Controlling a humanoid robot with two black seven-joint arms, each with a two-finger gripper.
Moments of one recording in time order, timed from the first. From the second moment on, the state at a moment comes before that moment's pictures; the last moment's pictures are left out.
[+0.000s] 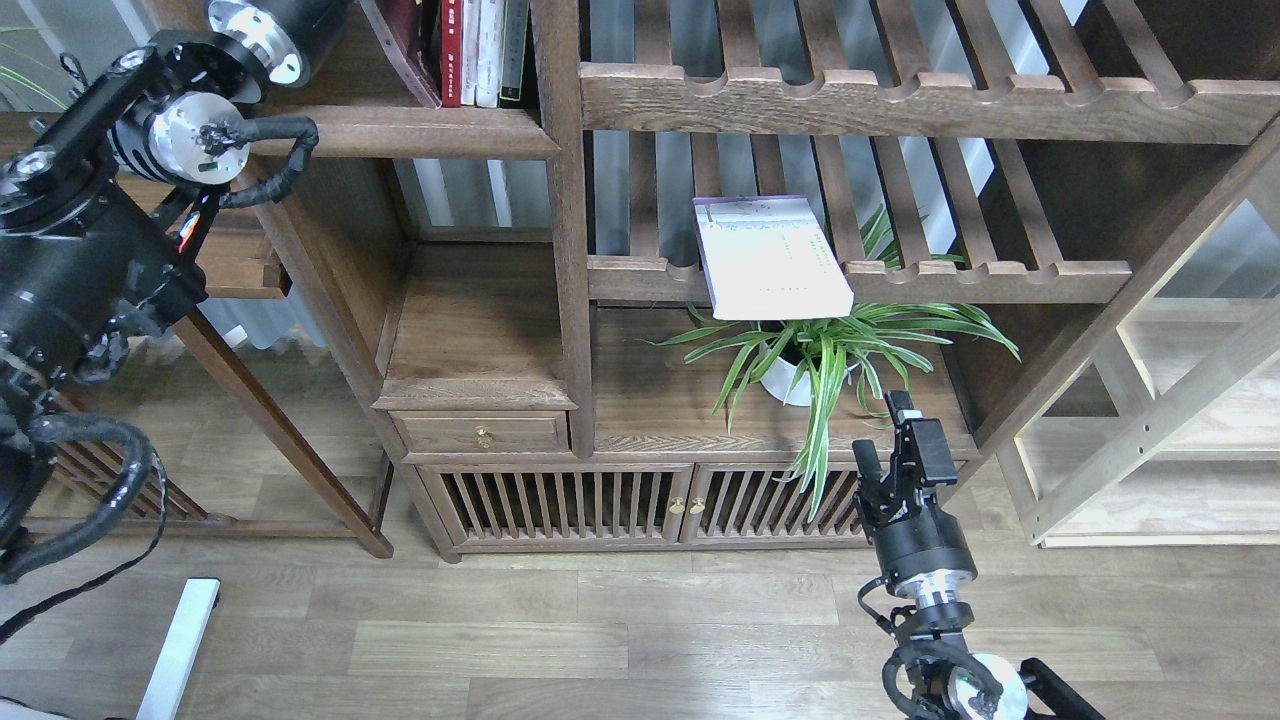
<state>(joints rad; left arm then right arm) -1.15 0.17 -0.91 -0.56 0.45 -0.20 -0.02 -0.07 -0.08 1.12 1.11 0.39 0.58 0.21</state>
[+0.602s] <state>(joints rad) -1.16 0.16 -0.92 -0.57 0.45 -0.18 -0.05 -0.07 -0.08 1.12 1.11 0.39 0.58 0.21</state>
